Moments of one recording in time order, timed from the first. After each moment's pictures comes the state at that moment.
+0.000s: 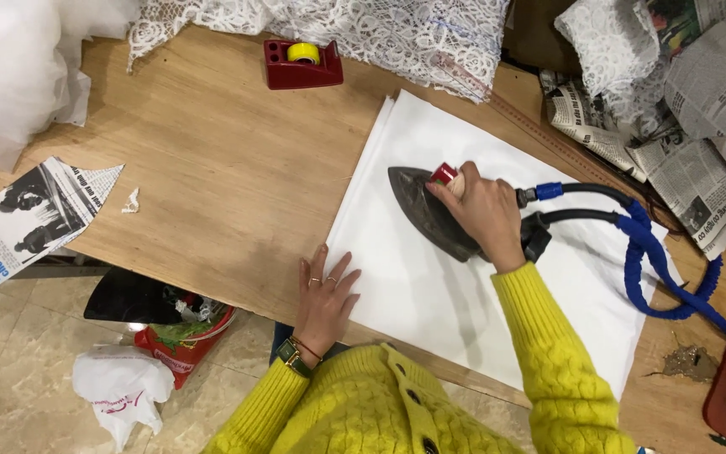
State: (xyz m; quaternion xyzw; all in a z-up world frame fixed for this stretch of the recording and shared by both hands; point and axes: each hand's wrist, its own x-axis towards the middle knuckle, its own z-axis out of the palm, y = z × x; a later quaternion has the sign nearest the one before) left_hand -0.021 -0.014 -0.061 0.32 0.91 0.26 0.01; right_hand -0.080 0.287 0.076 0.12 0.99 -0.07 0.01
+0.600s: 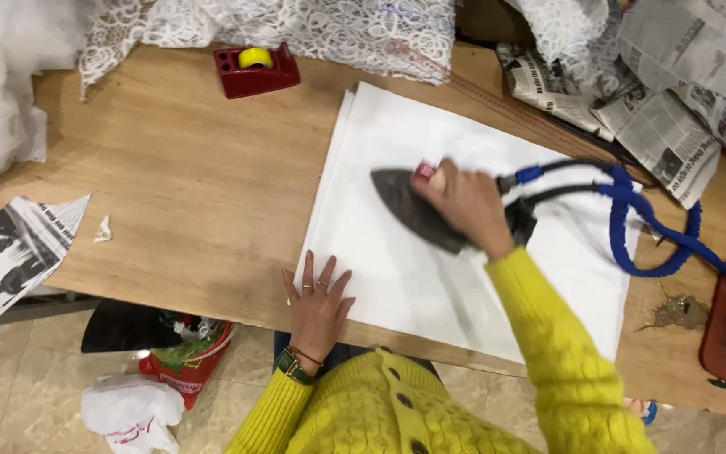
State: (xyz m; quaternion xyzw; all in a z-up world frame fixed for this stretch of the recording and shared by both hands) left_hand -0.007 -0.005 -0.056 0.33 0.93 0.18 0.00; right_hand -0.058 0.294 0.085 0.15 0.98 -0.09 0.05
